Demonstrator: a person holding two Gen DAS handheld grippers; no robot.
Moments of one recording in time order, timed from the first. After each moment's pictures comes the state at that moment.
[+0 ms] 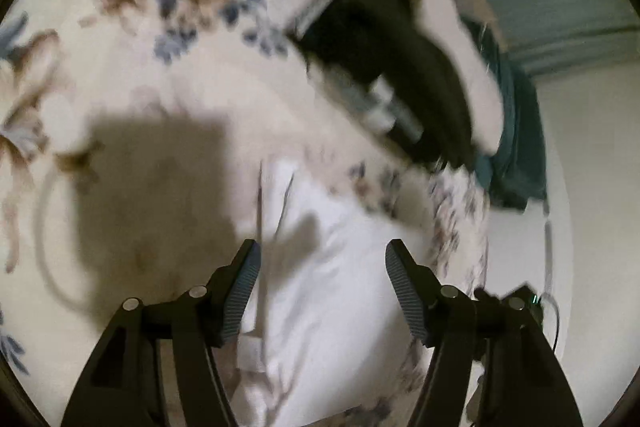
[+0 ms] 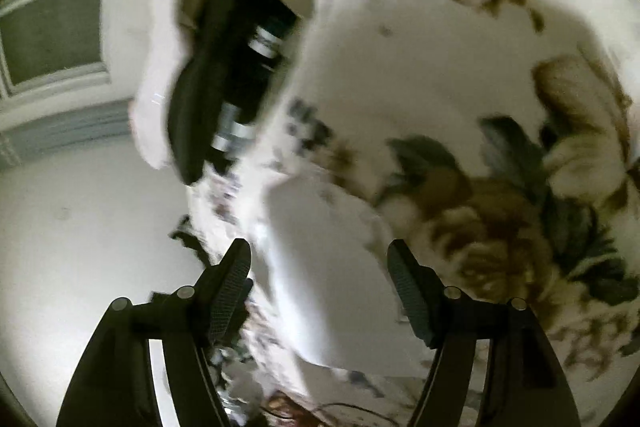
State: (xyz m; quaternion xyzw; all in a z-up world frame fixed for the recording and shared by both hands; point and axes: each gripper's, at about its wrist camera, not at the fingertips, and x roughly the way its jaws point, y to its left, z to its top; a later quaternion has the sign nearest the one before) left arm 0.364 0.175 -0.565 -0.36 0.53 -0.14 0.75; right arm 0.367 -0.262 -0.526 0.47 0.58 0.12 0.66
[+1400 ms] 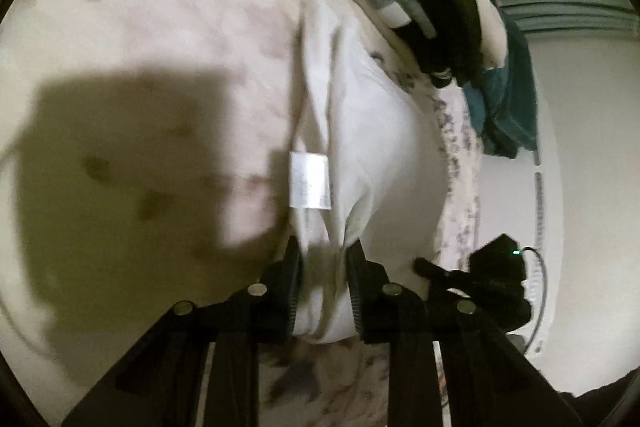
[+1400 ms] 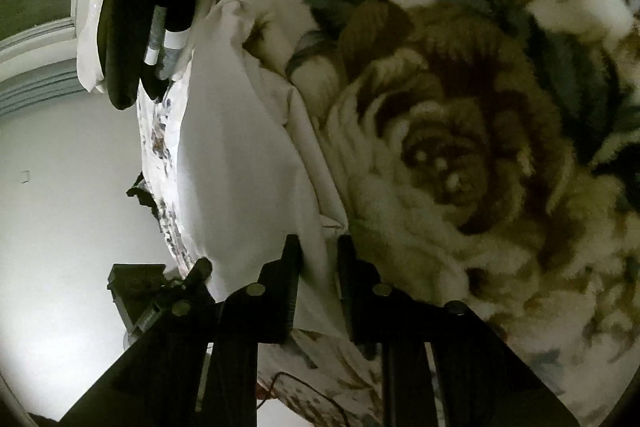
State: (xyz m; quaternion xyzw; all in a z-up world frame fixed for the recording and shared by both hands) left arm 0.291 0.173 -0.601 -0.37 0.58 -0.18 0.71; right arm 0.309 -0.225 -0.591 0.40 0.65 0.12 0.64
